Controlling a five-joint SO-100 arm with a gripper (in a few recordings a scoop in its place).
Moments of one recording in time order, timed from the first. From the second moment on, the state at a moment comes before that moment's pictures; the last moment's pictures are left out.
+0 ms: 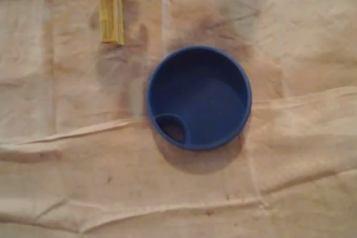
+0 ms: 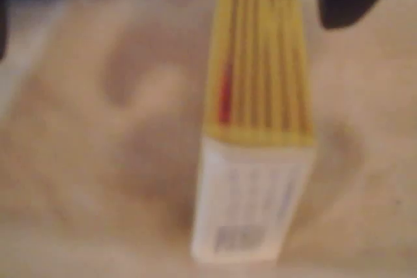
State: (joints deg) arm 52.9 76.8 75.4 74.6 -144.8
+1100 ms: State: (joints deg) arm 52.9 60.5 67.4 69.2 -139.5
